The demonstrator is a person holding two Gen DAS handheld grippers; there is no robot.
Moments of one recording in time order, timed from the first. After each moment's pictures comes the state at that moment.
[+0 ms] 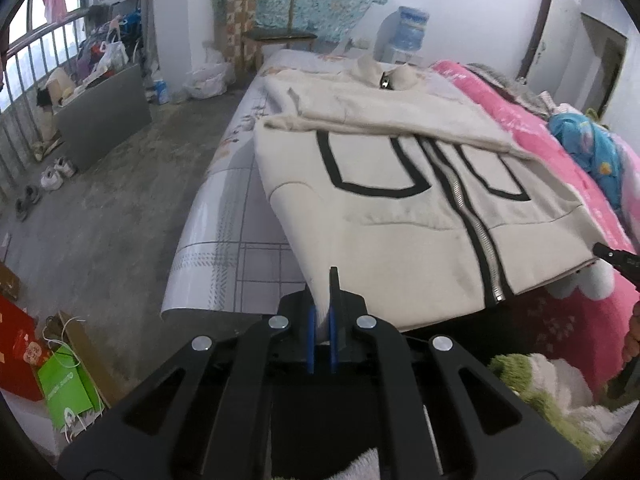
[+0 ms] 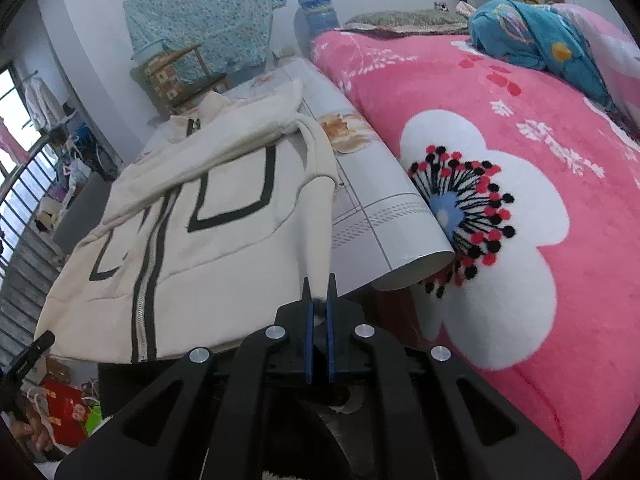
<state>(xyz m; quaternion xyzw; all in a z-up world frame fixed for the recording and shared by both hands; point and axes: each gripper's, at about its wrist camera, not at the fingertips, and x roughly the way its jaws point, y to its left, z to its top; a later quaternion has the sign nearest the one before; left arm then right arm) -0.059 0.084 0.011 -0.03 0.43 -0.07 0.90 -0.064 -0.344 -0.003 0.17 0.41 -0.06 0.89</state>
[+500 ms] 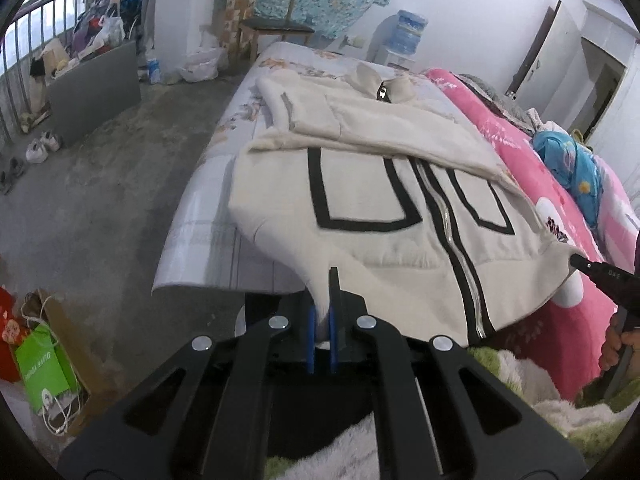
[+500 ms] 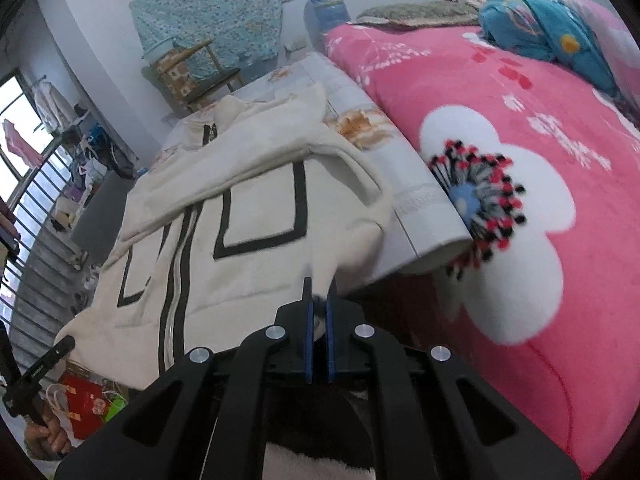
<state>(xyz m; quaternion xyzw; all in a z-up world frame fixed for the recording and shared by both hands) -0.057 0.103 0.022 -0.08 0.44 -0.09 0.89 -0.065 -0.333 0.011 0.19 0.42 -0.03 0.89</state>
